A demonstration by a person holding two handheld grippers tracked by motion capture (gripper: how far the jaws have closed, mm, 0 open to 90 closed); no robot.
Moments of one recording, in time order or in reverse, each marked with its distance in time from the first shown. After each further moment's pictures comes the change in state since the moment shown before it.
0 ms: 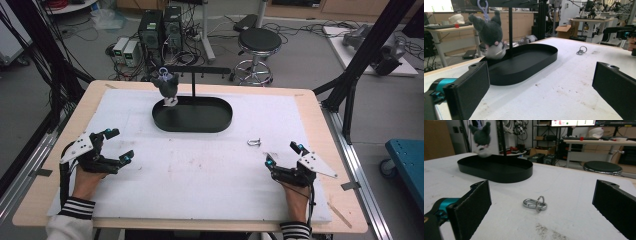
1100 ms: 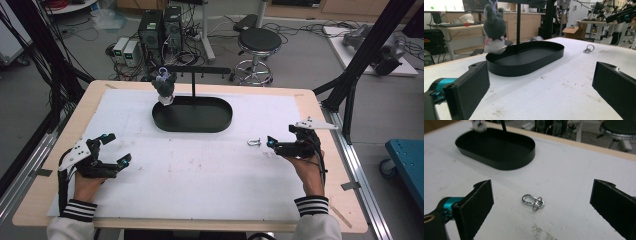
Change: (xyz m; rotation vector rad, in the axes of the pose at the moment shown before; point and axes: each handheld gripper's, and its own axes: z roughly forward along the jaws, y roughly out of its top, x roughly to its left) left arm -0.002 -0.017 -0.011 -0.016 0.058 -0.014; right arm -0.020 0.082 0.040 0.403 0.076 0.022
